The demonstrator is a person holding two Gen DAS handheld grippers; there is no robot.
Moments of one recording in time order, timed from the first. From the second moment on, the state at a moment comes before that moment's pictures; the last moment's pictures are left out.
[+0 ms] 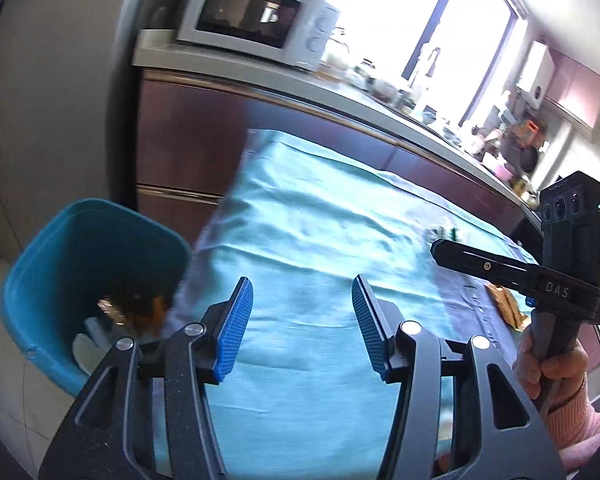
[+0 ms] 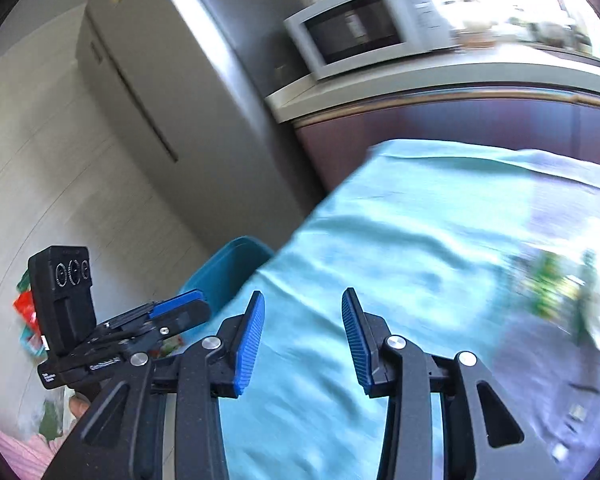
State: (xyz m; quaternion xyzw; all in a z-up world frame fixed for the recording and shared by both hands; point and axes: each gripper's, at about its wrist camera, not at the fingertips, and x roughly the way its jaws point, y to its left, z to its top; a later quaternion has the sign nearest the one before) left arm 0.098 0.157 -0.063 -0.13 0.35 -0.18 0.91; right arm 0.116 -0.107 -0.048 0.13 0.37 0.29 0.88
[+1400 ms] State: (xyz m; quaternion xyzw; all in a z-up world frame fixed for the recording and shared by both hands) left arm 0.127 -0.226 -0.105 -0.01 0.49 -0.43 0.76; right arm -0.028 -0.366 -0.113 0.22 0.36 0.03 0.91
